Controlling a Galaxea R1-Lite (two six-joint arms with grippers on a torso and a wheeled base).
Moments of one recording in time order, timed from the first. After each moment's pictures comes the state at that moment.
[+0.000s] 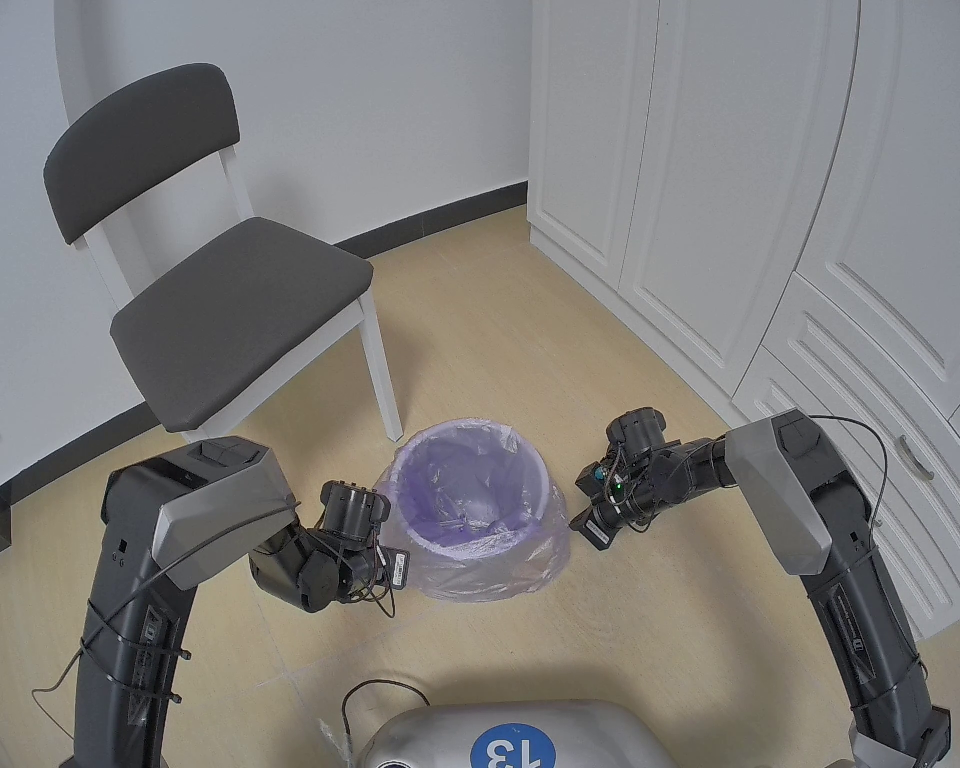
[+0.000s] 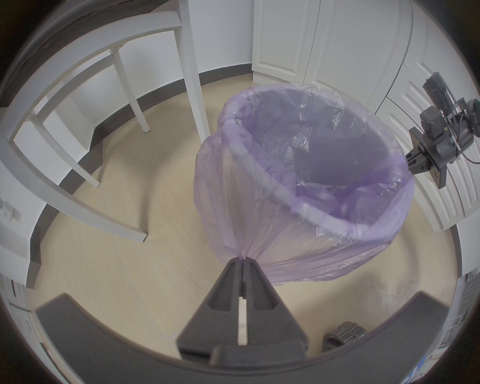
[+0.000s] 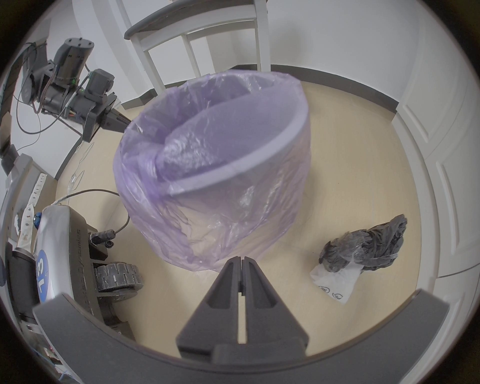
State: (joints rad) left arm -0.36 2.55 -1.14 -0.63 0.14 -0.05; right arm 0.32 2.79 -2.00 0.16 0.30 -0.60
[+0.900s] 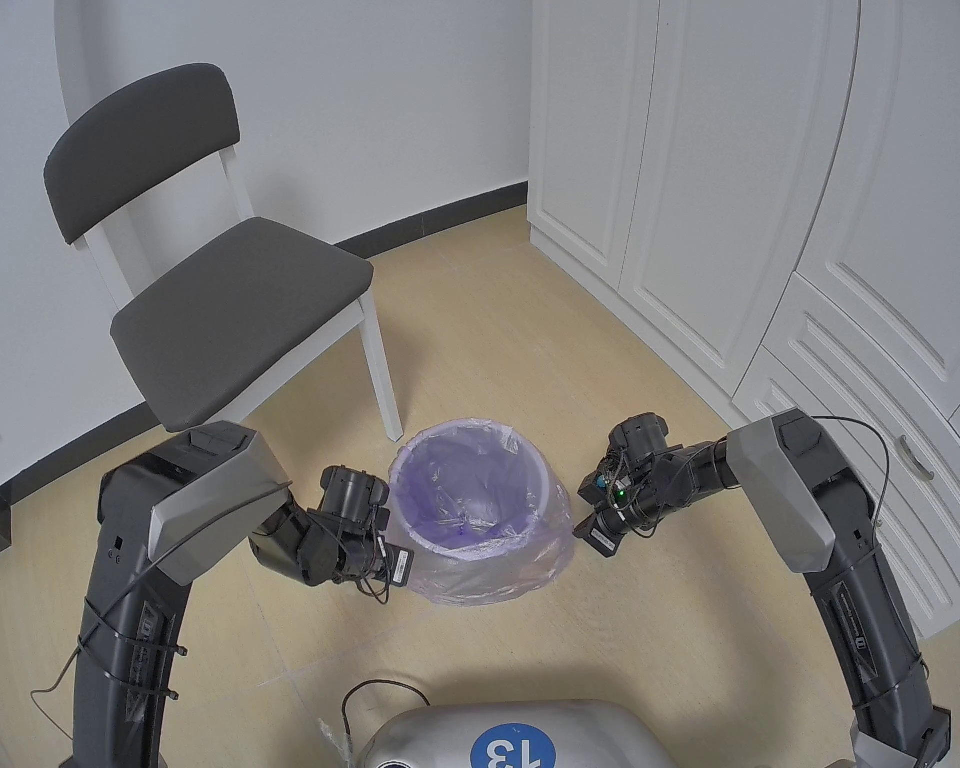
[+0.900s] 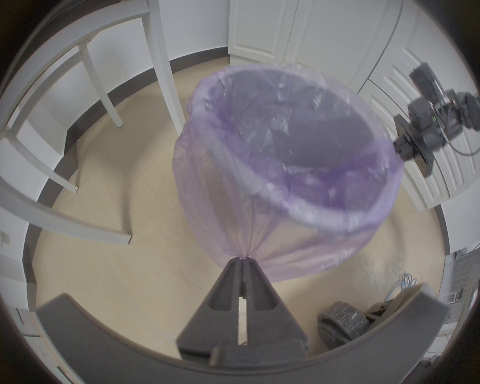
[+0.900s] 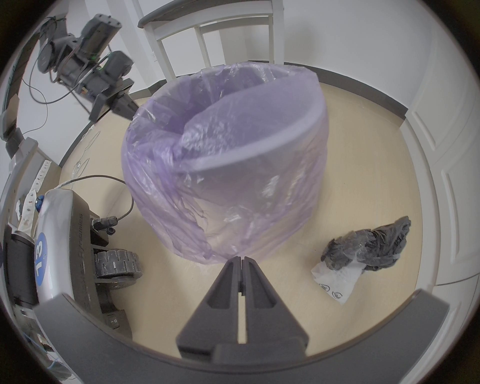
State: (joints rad) left arm -0.33 2.56 -1.32 -0.38 0.00 0.02; right arm 0.30 2.76 -1.93 0.15 0.31 -0.68
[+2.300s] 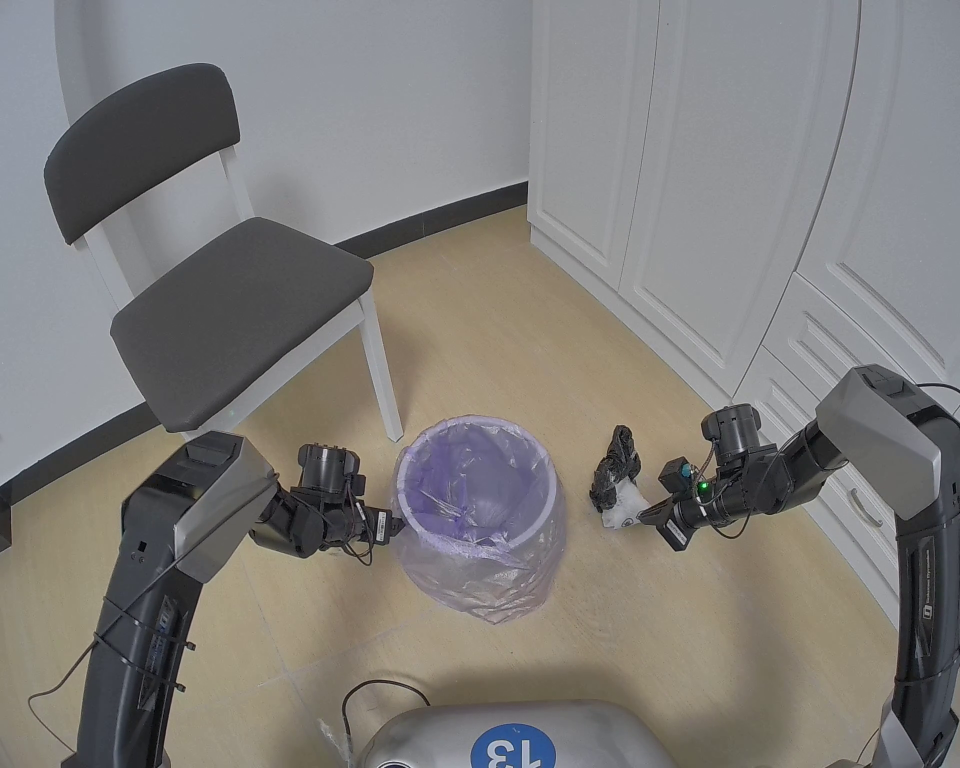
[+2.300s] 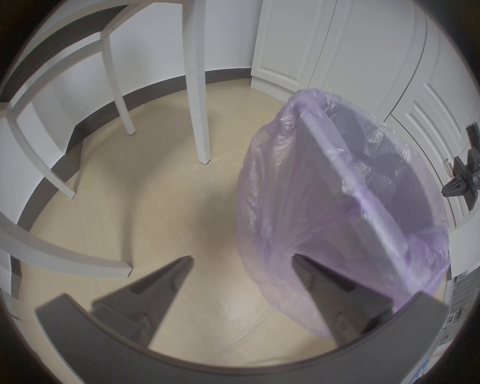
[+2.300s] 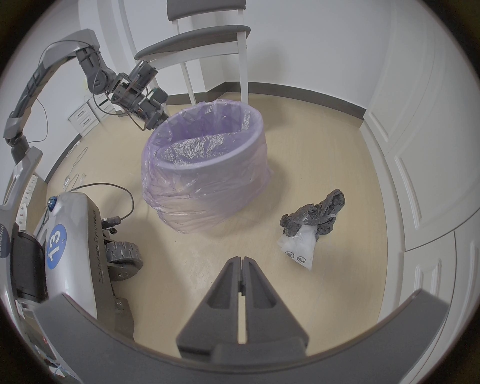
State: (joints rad) left arm -0.21 2.70 -1.55 -0.41 -0.08 0.01; right arm 0.17 2.44 -1.30 -0.28 0.36 -0.67
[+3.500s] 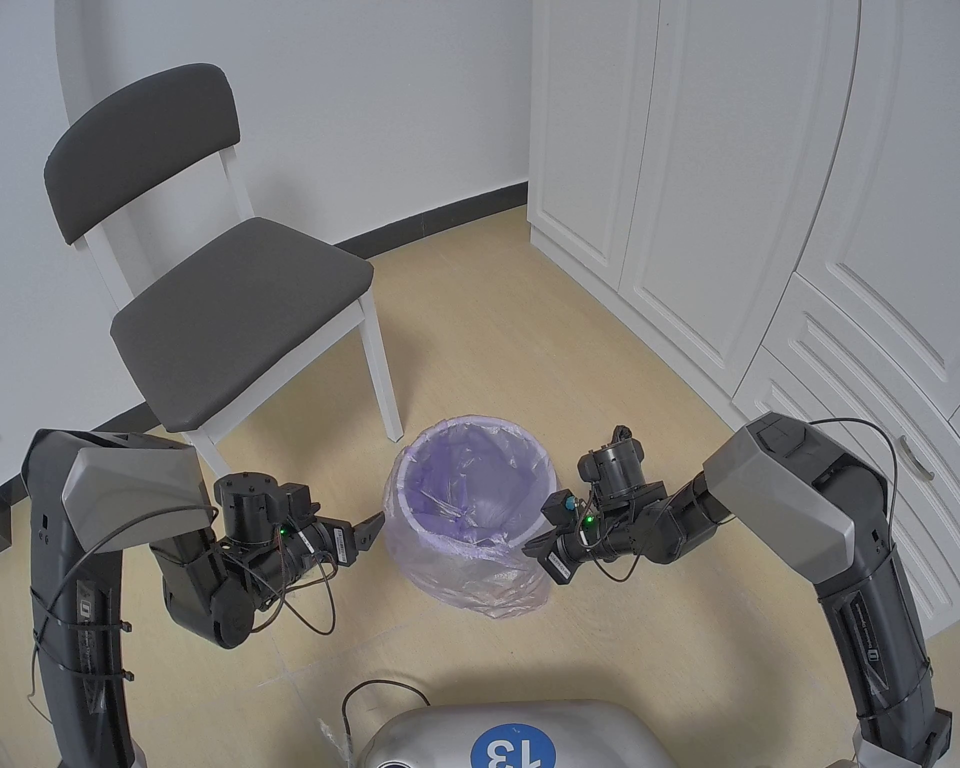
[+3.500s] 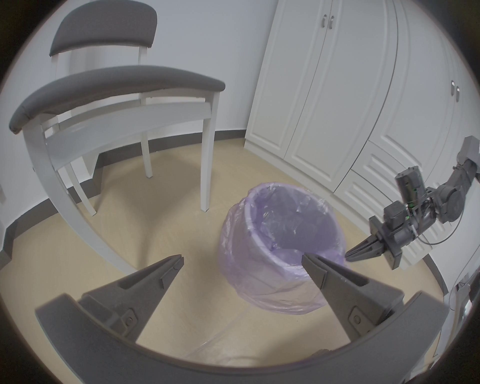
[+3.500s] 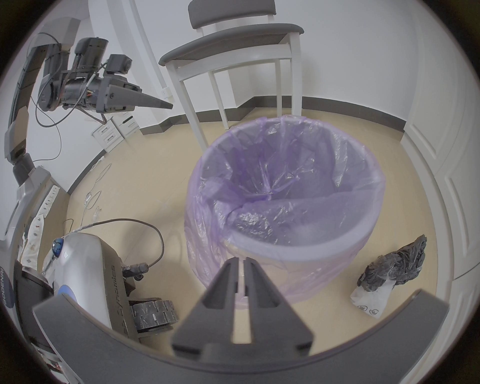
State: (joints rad) left arm -0.24 2.36 -0.63 -1.36 -0.12 -0.09; right arm 0.45 2.63 -1.52 -0.34 0.37 -0.44
